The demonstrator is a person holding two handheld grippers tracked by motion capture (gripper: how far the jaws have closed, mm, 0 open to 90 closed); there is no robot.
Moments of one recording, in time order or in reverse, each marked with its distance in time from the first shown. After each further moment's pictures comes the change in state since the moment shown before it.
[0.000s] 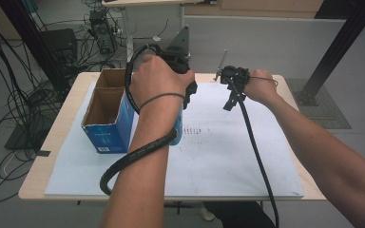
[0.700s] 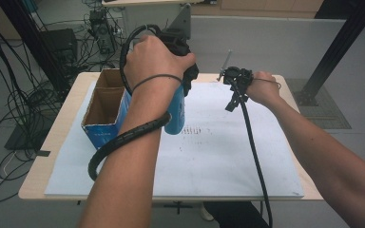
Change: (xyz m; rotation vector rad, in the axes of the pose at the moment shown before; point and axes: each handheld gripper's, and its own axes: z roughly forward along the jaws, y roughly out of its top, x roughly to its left) left arm 0.005 0.002 -0.029 -0.030 -0.012 0.044; right arm 0.001 -0.013 -0.001 -0.015 -0.005 0.038
